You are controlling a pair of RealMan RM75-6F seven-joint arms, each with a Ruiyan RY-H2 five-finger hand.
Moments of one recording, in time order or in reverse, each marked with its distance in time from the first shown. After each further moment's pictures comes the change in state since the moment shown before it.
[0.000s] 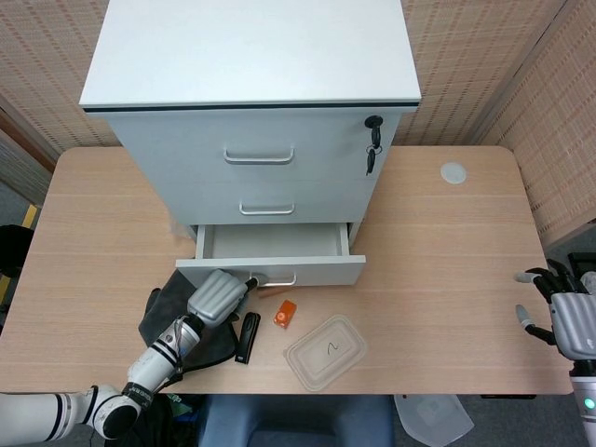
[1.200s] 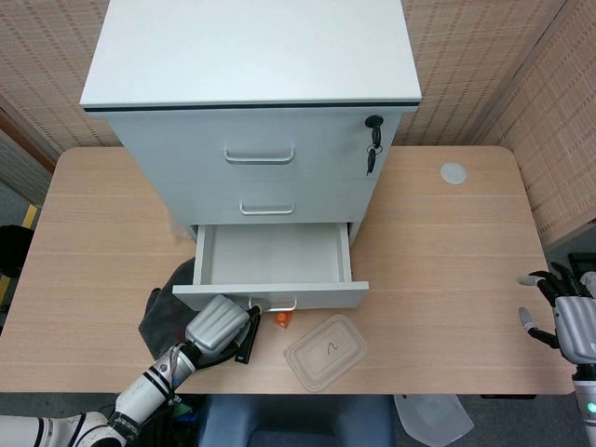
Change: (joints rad) left arm 0.057 0.055 0.081 -0.182 0.082 0.051 0.107; right arm -0.015 -0.005 -0.005 0.010 -0.001 0.013 0.014
